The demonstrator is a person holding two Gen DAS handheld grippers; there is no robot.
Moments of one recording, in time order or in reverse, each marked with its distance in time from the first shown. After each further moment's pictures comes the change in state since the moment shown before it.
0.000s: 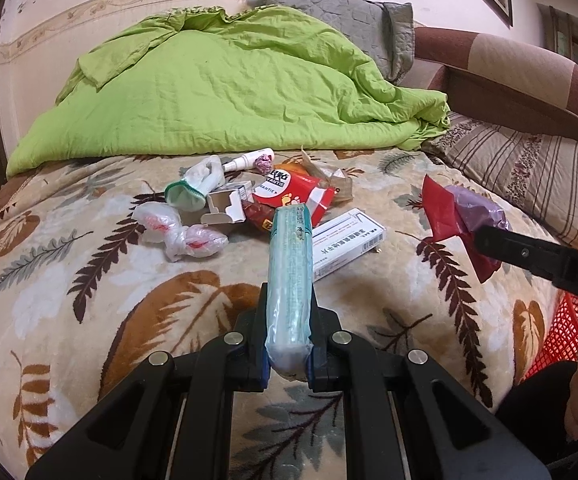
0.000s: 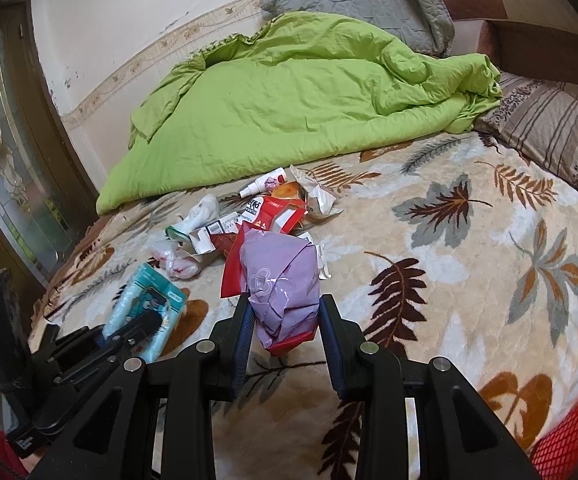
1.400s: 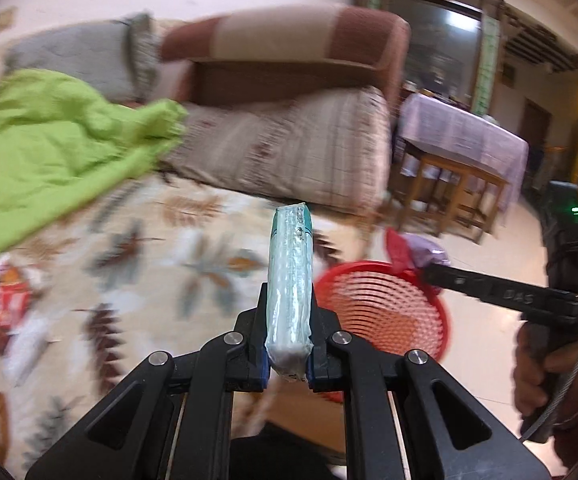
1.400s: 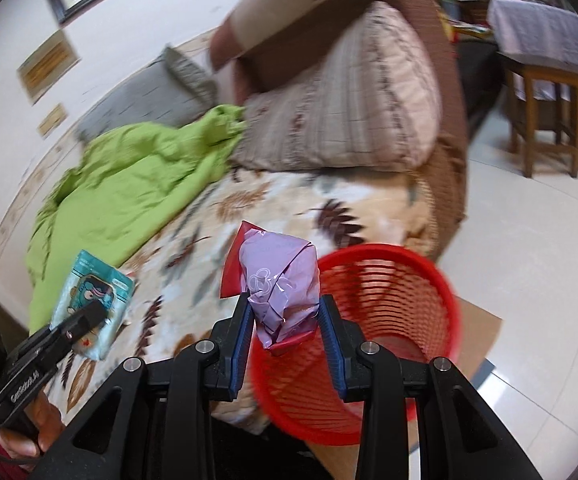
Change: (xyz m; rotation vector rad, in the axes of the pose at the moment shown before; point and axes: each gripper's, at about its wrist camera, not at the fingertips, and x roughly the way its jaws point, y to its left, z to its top) left arm -0.066 -0.305 0.033 0.375 0.046 -0.639; right arm -0.270 -0.228 -0.069 0.481 -0.174 -0.388
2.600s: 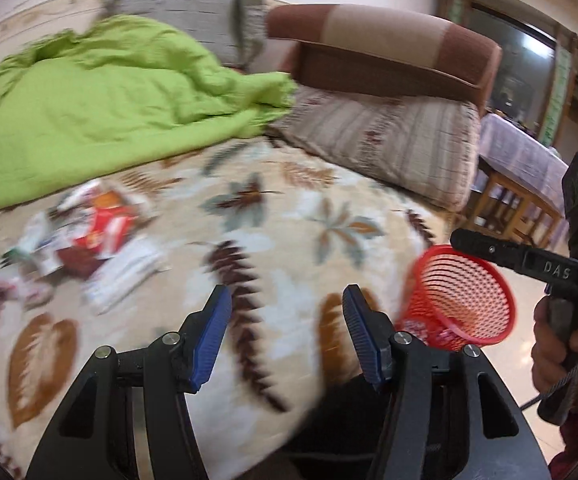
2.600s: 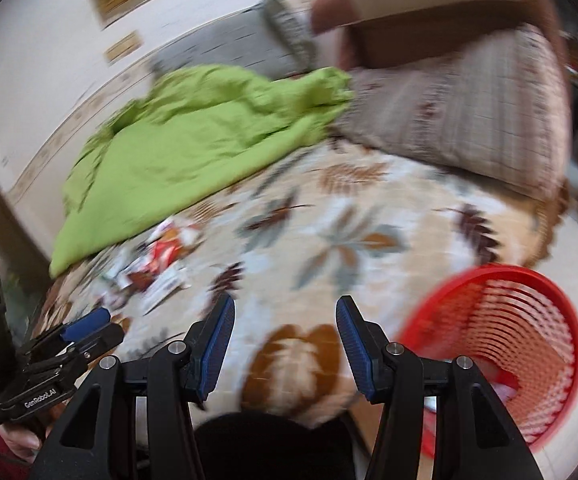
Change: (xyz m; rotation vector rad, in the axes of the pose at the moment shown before) left arm -0.080 0.130 -0.061 -0.206 0.024 0.251; right arm 0.066 0.154 -0.027 -0.289 0.100 0.176
